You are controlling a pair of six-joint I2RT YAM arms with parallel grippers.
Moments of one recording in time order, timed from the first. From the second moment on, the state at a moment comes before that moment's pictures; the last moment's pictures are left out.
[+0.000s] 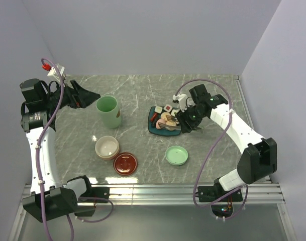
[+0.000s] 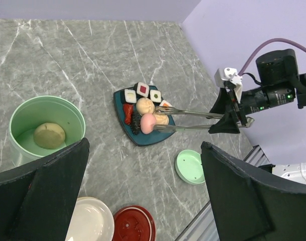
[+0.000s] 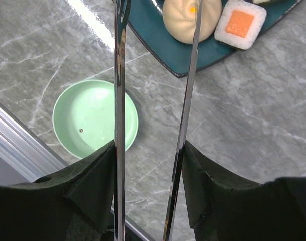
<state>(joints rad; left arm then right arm) 0.31 1.09 1.26 -0.51 1.02 -0.28 0.38 1.48 1.28 -0.97 -0.32 -0.37</state>
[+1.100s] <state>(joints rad) 0.31 1.09 1.24 -0.51 1.02 -0.26 0.38 1.56 1.30 -0.96 -0.39 -0.38</state>
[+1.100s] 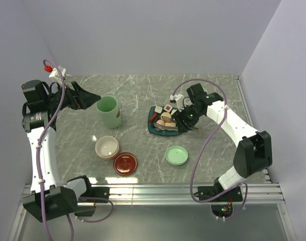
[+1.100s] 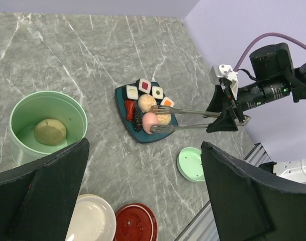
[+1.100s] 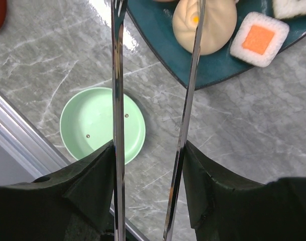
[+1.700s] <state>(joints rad) 0.31 1.09 1.23 -0.51 1.02 -0.26 0.41 1.61 1.36 -0.96 -0.38 -0.39</state>
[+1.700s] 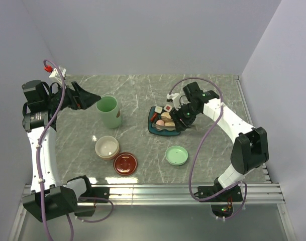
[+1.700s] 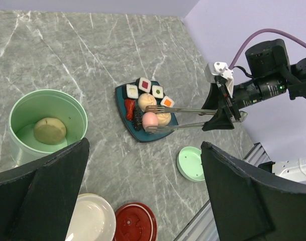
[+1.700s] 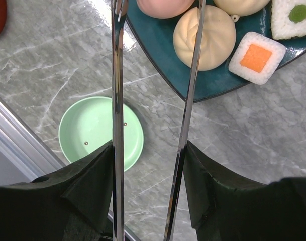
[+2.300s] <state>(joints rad) 0.31 1.09 1.22 -0.50 1.02 -0.26 0.42 1.61 1.36 -0.97 -0.39 -0.40</state>
